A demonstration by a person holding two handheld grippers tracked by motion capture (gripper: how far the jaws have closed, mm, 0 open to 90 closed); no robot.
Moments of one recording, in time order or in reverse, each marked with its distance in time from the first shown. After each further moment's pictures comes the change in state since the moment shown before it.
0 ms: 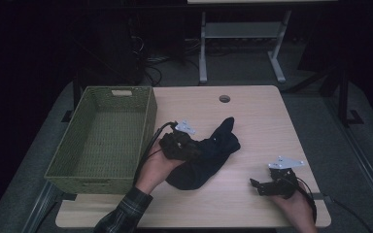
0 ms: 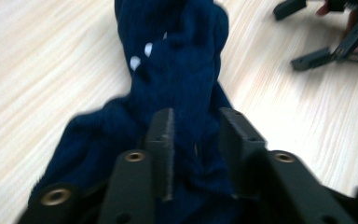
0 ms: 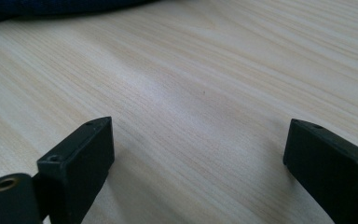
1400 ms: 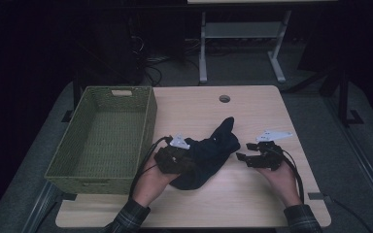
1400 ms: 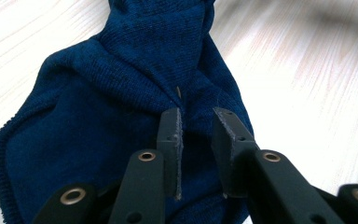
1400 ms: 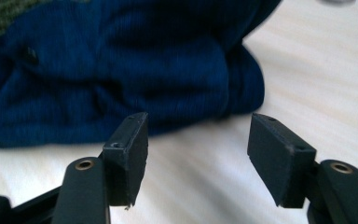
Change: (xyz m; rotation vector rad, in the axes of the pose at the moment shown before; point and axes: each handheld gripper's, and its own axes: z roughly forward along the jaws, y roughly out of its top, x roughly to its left) left arm -0.013 -0.034 0.002 0.007 -0.001 -0.029; right arm -0.004 0.082 0.017 -0.091 0.161 -0.006
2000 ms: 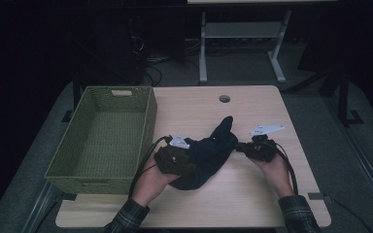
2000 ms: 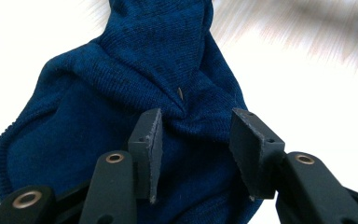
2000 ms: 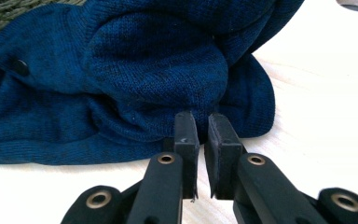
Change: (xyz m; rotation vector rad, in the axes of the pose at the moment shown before) left arm 0.001 0.000 0.001 0.000 0.008 0.007; right arm -0.009 0.014 0.020 0.021 0.049 -0.025
